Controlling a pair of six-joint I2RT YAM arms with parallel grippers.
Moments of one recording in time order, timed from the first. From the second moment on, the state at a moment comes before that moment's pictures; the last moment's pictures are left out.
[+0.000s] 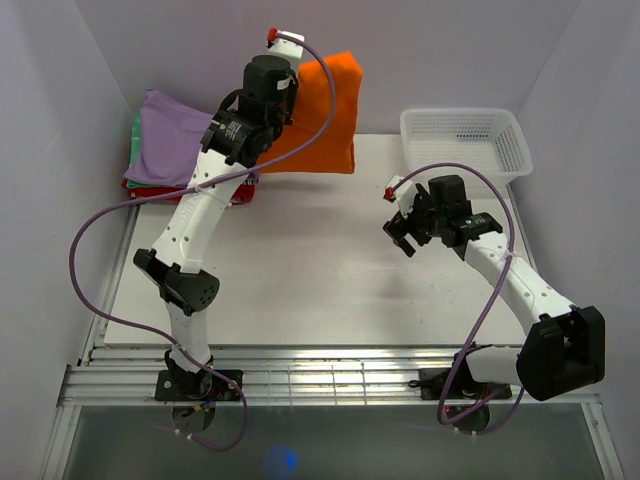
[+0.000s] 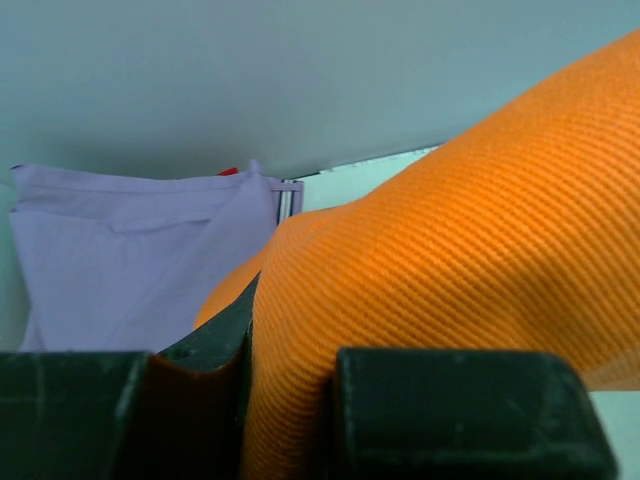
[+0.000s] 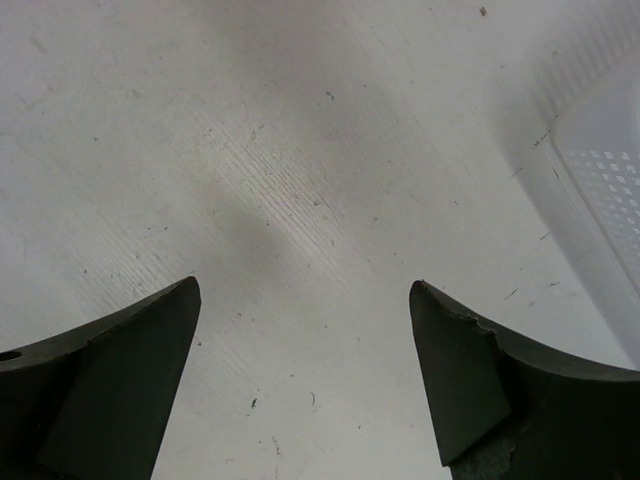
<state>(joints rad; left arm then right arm) -0.59 1.93 2.44 -0.81 -0.50 0.08 0.33 1.27 1.00 -0.48 -0.26 -0.58</state>
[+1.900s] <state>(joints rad) 0.18 2.02 2.16 -0.66 0.11 -0.57 0.33 1.35 1.06 -0.56 -0.21 -0.63</state>
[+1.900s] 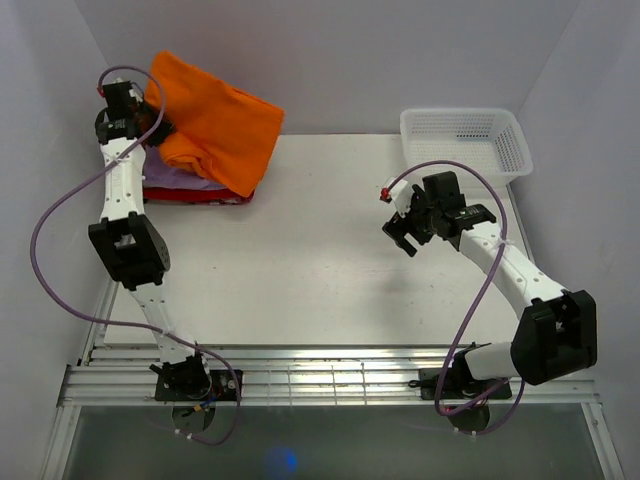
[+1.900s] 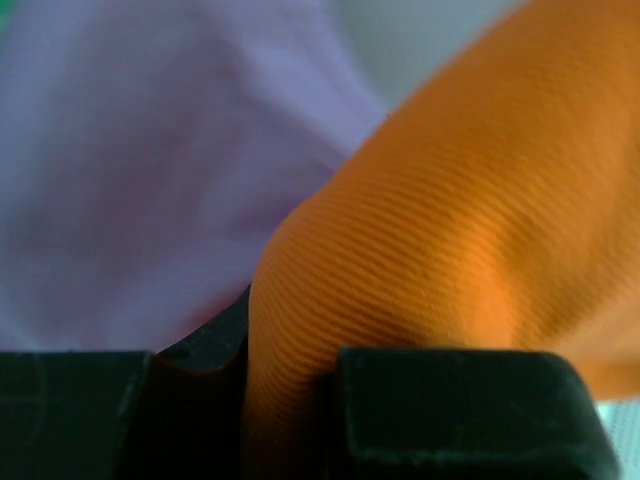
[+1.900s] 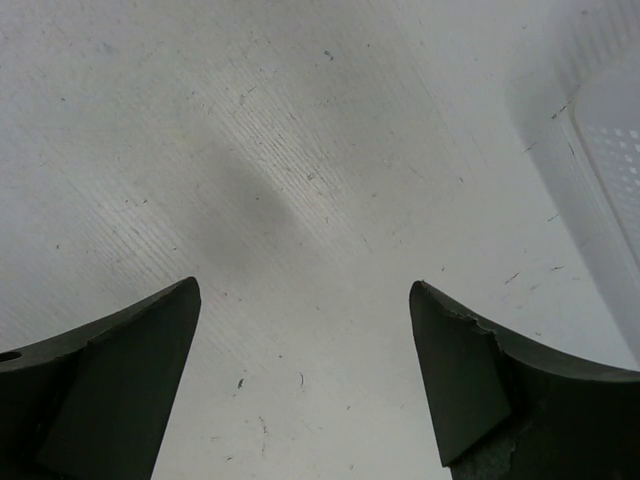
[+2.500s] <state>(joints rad) 0.37 2.37 2.30 -0.48 0.27 -0.23 0.33 1.38 1.06 -0.59 -0.23 -0.64</state>
